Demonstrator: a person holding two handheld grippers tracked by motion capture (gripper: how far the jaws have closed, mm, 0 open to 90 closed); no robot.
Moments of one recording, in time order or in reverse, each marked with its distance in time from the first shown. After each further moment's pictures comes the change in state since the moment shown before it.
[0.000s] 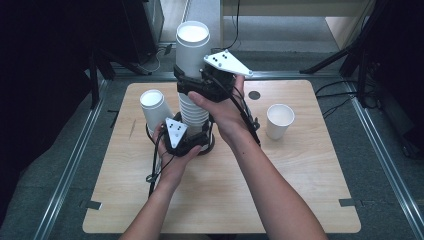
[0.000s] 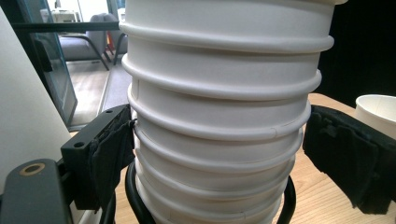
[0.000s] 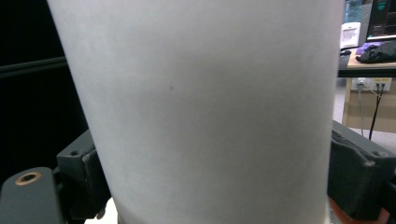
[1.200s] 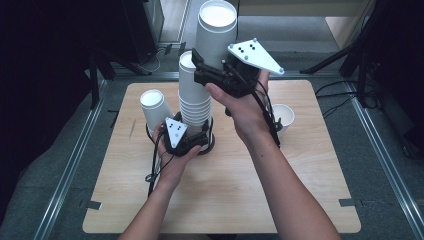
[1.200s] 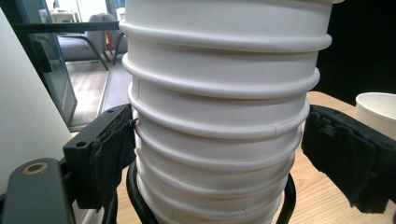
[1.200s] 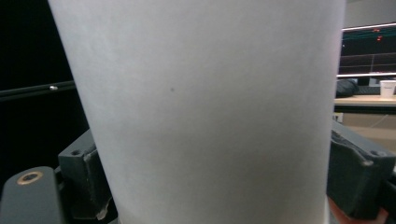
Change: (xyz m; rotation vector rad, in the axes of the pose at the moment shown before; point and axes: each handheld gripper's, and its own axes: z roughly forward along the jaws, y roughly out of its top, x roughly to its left) left arm 0.002 0.000 -0.001 0.007 -0.005 0.015; right arm -0.010 0.038 -0.046 -0.114 -0.093 -0.045
